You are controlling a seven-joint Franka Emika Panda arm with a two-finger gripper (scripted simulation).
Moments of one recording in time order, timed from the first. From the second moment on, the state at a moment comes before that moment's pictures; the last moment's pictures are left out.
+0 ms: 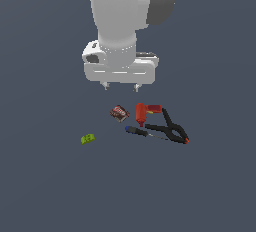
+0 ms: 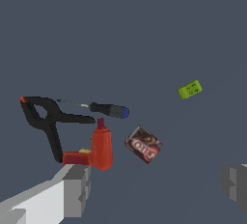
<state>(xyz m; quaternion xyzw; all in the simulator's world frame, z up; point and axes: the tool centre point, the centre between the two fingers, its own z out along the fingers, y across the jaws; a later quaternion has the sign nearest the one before) -0.007 -0.021 0.303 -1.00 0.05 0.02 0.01</state>
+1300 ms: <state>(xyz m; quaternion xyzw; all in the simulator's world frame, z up) -0.007 -0.001 0.247 -1.00 0.02 0.03 0.06</state>
